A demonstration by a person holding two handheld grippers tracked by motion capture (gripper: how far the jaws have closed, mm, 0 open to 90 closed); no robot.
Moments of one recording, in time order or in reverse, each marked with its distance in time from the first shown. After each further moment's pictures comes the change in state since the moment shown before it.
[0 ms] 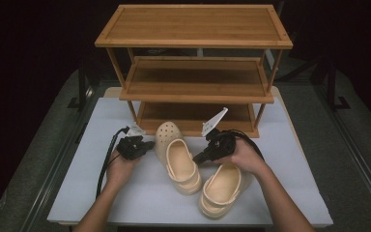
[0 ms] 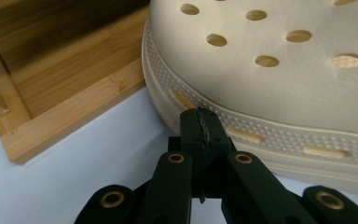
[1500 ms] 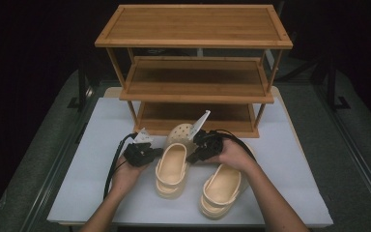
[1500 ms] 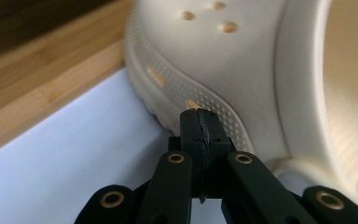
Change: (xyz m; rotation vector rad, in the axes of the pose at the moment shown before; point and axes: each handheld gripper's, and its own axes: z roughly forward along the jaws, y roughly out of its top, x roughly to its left) left arm -0.033 0.007 0.000 -0.012 -0.085 0.031; right arm -0.006 0.021 0.034 0.125 -0.051 -0.086
